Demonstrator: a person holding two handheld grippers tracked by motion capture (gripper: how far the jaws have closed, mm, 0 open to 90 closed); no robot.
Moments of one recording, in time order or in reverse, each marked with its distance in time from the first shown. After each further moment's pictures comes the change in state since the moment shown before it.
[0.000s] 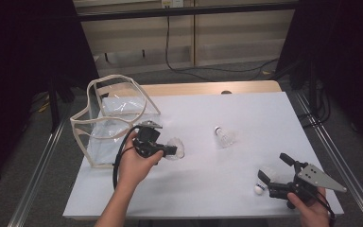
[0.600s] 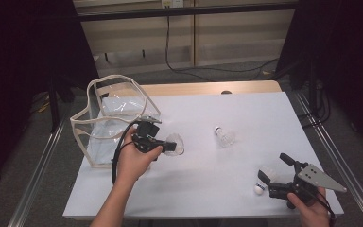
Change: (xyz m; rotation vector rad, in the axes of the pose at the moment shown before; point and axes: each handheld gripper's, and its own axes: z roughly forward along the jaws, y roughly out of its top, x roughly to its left) left arm 0.002 0.012 -0.006 0.010 -0.001 -0.016; right arm 0.000 0.000 0.000 -0.003 -0.001 0.000
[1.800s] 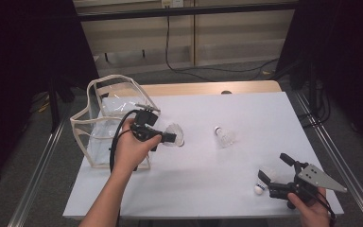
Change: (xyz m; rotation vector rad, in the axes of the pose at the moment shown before) left arm 0.001 0.026 -0.014 0.006 -0.022 -0.022; right arm 0.000 0.000 0.000 -0.003 -0.003 0.007
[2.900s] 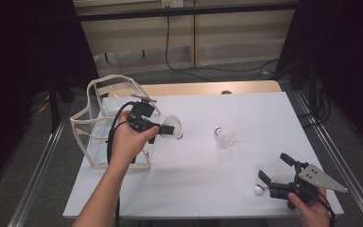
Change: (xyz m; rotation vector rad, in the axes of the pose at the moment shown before) left arm 0.005 0.018 -0.013 -0.019 -0.002 -0.026; right arm 0.000 0.000 -0.001 -0.002 0.000 0.001
